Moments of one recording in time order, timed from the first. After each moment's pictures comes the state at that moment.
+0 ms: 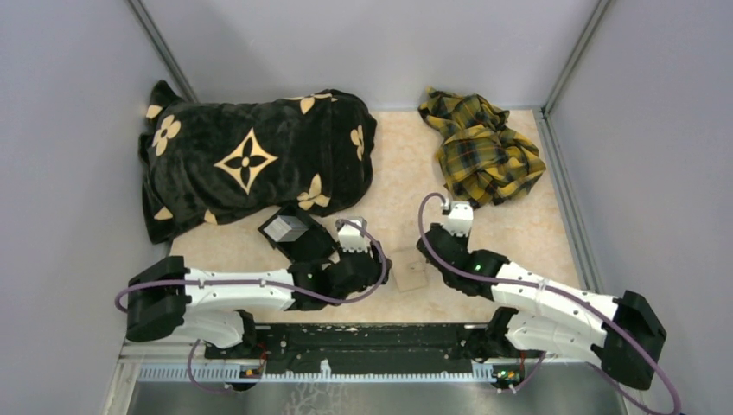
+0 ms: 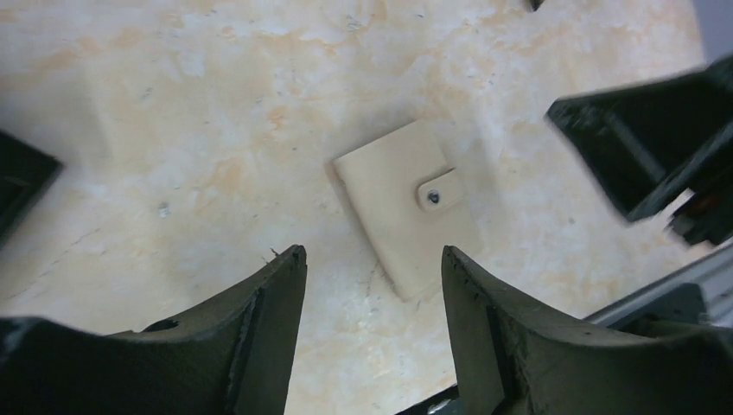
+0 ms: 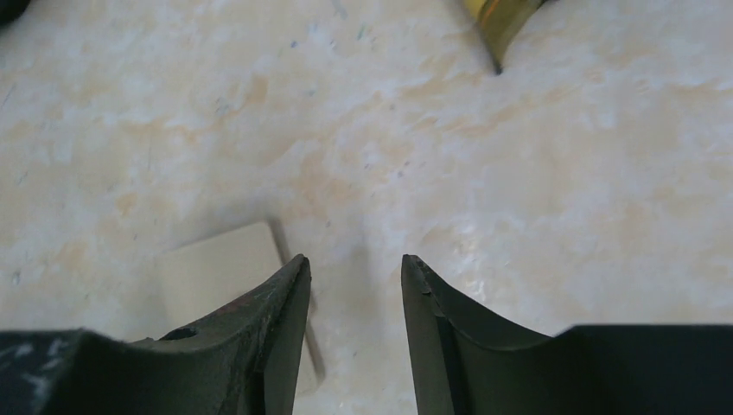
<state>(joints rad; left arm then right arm) -1.28 1.34 0.69 0.03 -0.60 -0.95 0.99 0.98 0.56 -0.49 0.75 0.78</state>
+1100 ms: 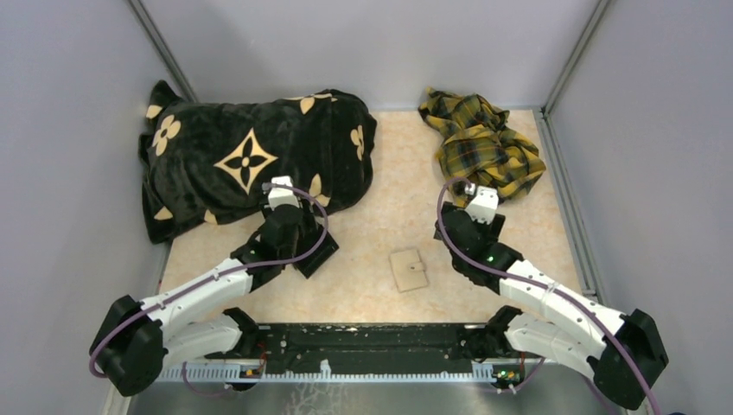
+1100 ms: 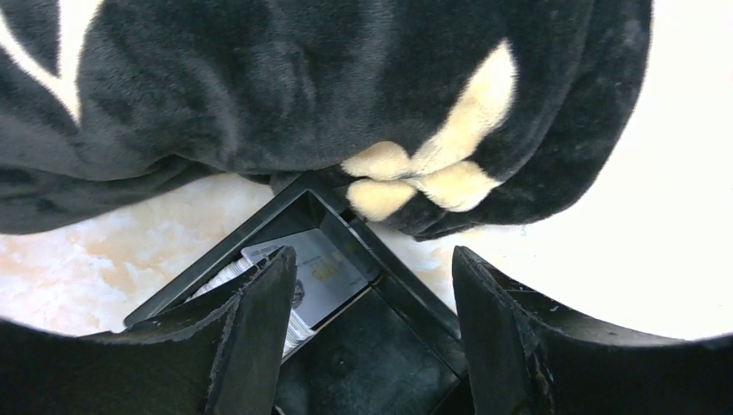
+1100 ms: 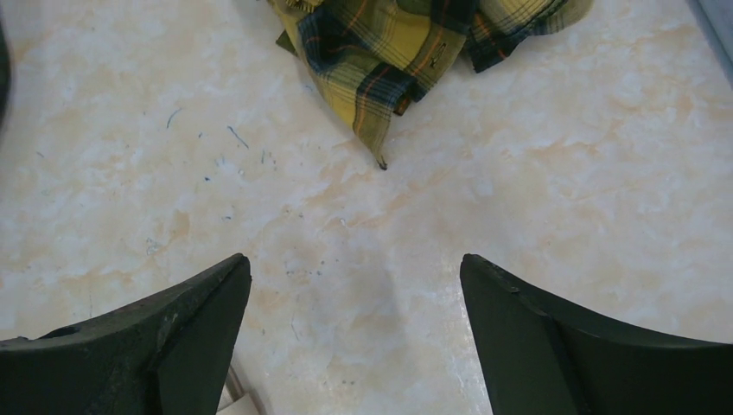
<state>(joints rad) -0.70 1.05 0.50 0.12 -0.71 -0.38 0.73 0.92 0.57 -0.41 0.83 0.65</state>
